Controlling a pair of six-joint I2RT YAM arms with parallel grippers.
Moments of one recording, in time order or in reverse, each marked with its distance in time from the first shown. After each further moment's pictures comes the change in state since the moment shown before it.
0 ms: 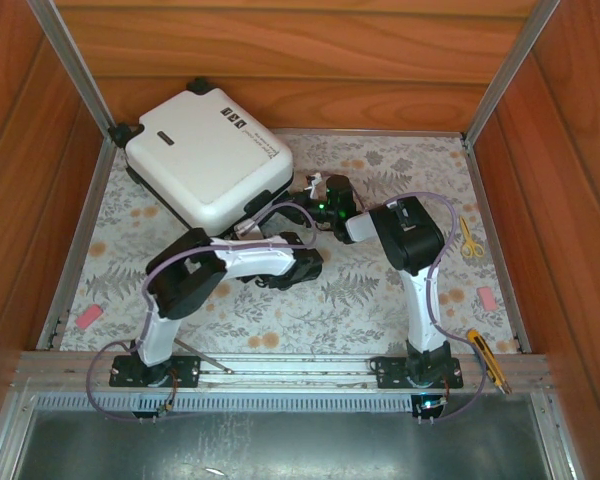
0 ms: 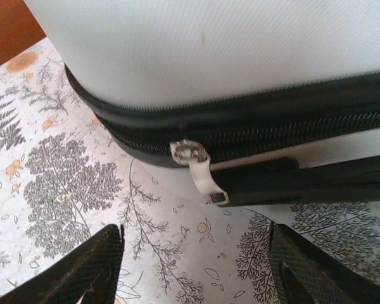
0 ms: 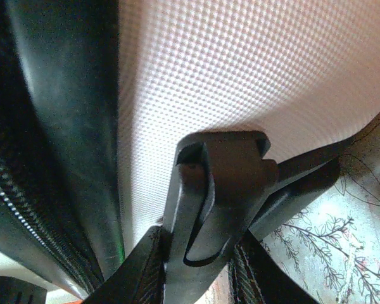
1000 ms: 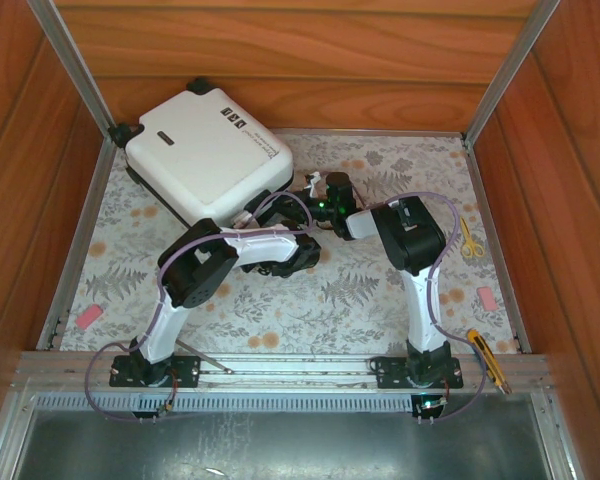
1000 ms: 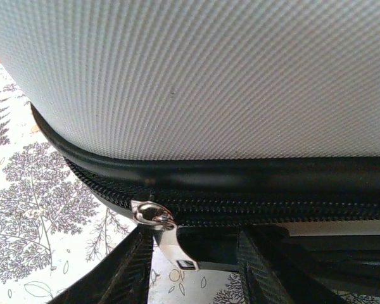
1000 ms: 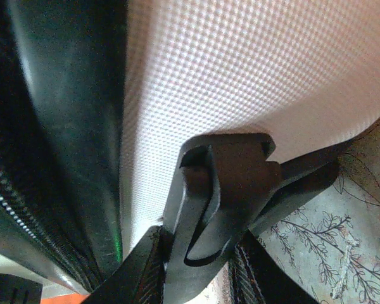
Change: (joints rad) left arm 0.088 0.085 0.091 -0.041 -0.067 -0.121; right arm -0.006 -0.005 0.027 -0.082 -0.030 -0.060
